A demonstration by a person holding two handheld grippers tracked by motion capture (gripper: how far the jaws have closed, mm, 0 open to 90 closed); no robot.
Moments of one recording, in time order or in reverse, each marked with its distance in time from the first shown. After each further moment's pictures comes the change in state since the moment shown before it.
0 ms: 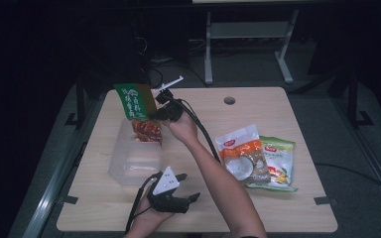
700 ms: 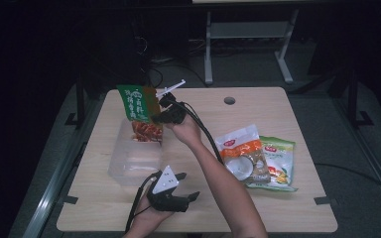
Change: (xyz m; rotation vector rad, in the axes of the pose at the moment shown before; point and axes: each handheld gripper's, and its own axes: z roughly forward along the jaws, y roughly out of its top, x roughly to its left) left arm 0.002 0.000 0.000 0.006 0.007 -0.007; right arm -0.006 -0.012 0.002 0.014 -0.002 -0.023
